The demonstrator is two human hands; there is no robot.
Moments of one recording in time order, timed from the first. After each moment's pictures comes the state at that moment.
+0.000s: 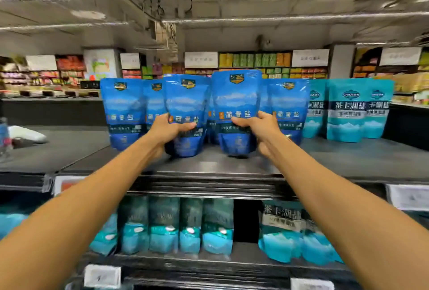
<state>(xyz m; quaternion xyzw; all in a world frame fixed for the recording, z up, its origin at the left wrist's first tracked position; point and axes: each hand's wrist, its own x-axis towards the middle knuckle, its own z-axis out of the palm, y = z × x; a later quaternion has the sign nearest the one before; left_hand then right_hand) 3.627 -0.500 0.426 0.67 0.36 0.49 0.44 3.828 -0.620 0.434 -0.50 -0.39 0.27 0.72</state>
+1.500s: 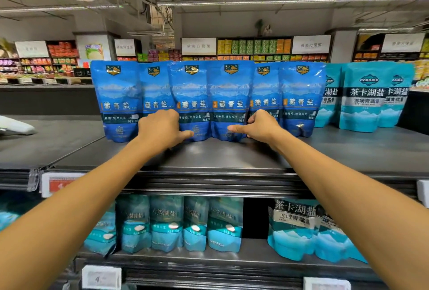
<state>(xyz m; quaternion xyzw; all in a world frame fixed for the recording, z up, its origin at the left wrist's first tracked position) 3.617 -0.486 0.417 0.82 0.49 0.26 -0.15 3.843 -0.587 0.416 -0.74 -0.52 0.09 0.42</state>
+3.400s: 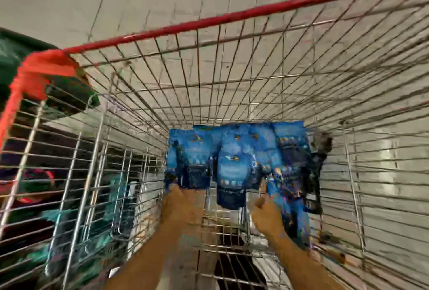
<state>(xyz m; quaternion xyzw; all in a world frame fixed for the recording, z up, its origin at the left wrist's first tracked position) 3.964 -1.148 -0.401 0.86 0.21 -0.35 0.30 3.848 -1.342 -0.392 -0.71 0.46 0.22 0.49</state>
